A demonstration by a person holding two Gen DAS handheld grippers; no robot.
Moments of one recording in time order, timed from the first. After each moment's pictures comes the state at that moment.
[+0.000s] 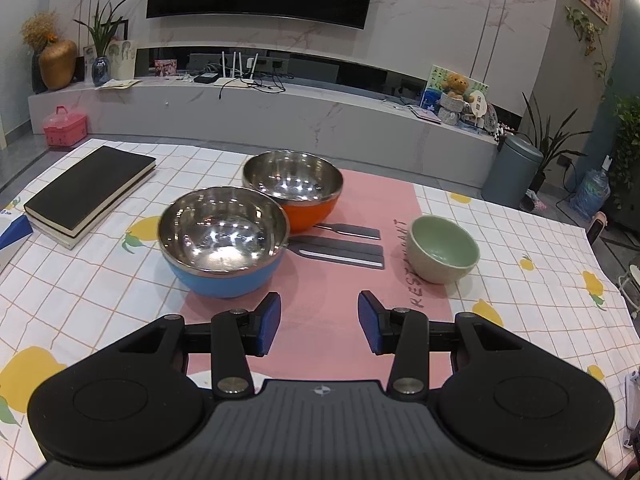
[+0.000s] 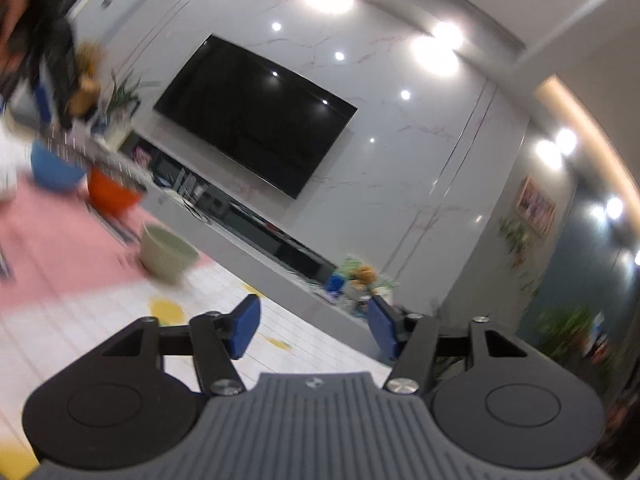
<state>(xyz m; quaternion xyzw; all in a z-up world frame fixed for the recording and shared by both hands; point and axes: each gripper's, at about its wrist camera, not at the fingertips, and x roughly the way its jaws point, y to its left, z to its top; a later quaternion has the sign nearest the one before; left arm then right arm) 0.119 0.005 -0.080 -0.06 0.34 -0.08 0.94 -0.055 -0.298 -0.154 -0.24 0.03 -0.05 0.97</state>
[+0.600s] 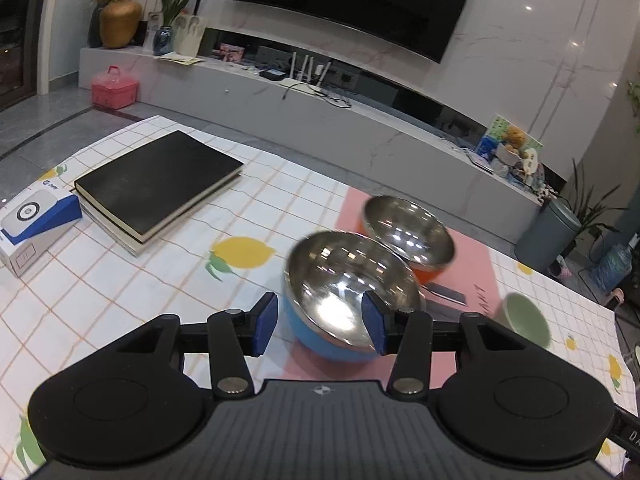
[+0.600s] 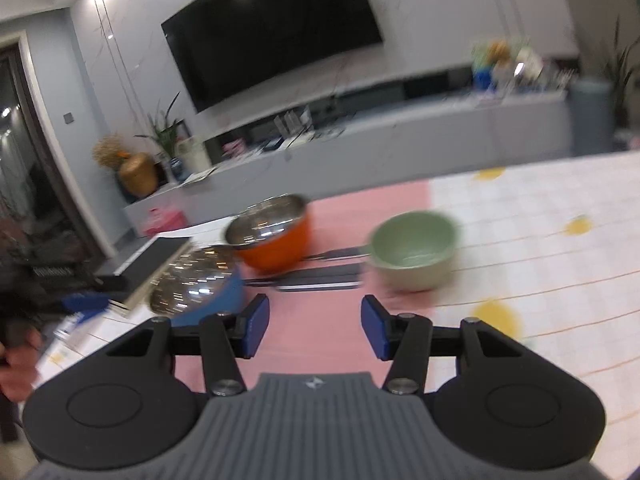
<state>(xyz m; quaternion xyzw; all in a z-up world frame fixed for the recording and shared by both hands) 0.170 0.117 -0.085 -0.15 0.33 -0.02 0.93 0.130 -0.165 -0.116 0.17 0.29 0.13 0.93</state>
